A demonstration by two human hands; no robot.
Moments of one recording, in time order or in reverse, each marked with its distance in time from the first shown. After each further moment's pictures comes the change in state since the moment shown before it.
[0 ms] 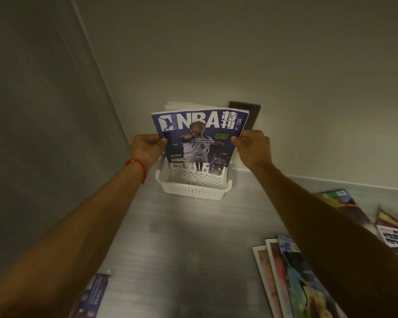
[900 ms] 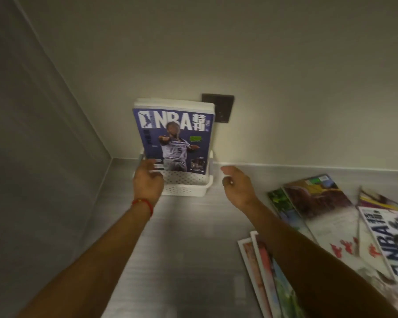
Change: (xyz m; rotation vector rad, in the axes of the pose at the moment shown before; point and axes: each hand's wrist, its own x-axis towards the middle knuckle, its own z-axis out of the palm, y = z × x) left_hand -0.082 -0.043 0.063 0.157 0.002 0.059; right_hand -0.082 0.096 0.018 0.047 -0.166 0.201
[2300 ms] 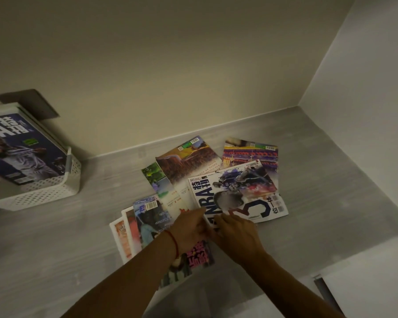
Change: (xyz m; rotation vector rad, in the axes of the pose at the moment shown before) left_hand -0.341 0.077 0.339 -0.366 -0.932 -0.717; right_hand -0.245 0.285 -0.243 -0.719 0.000 -0.300
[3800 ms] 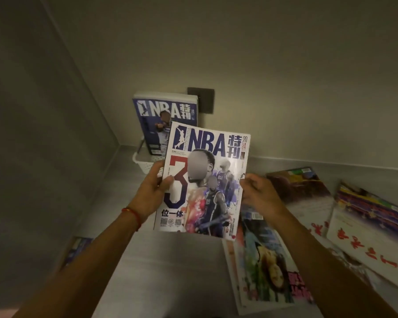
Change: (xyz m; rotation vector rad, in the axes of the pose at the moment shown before) left_hand -0.211 0.100 -0.330 0.398 0.557 0.757; right_hand 0.209 -0.219 -0.056 1.078 -0.124 0.258
